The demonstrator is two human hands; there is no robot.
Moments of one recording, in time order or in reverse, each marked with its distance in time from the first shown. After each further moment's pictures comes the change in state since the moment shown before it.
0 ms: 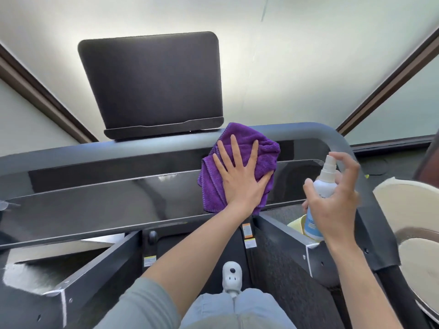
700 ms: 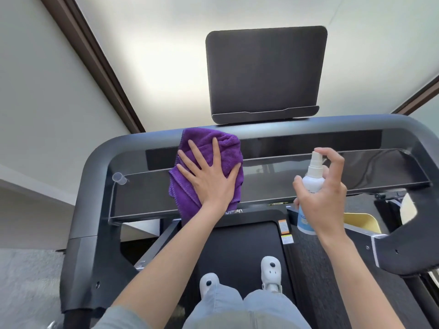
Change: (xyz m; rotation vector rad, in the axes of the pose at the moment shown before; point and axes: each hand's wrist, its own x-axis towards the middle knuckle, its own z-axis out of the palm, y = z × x) left_hand -0.057 -0.281 -0.068 0.018 0.022 -0.308; right_hand -0.124 -0.133 0.165 0.038 -0.088 -0.066
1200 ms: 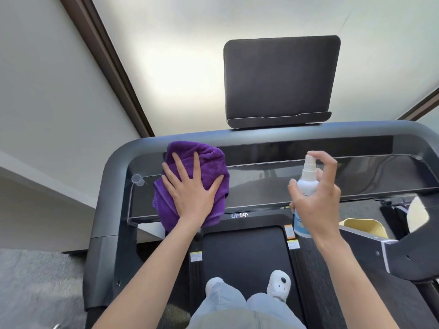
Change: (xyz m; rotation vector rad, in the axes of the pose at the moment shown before) left_hand -0.003 -0.084 -0.021 -0.012 -0.055 -0.032; right_hand -0.013 -0.027 0.029 0.010 -0.024 -0.020
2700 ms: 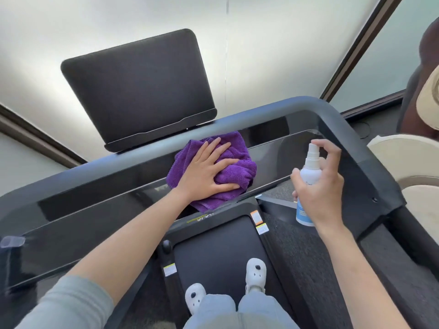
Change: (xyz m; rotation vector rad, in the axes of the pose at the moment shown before) left_hand 0.023 0.245 0.049 -0.148 -0.125 1.131; right_hand 0.054 0.132 -0.177 -0.068 0.220 0.189
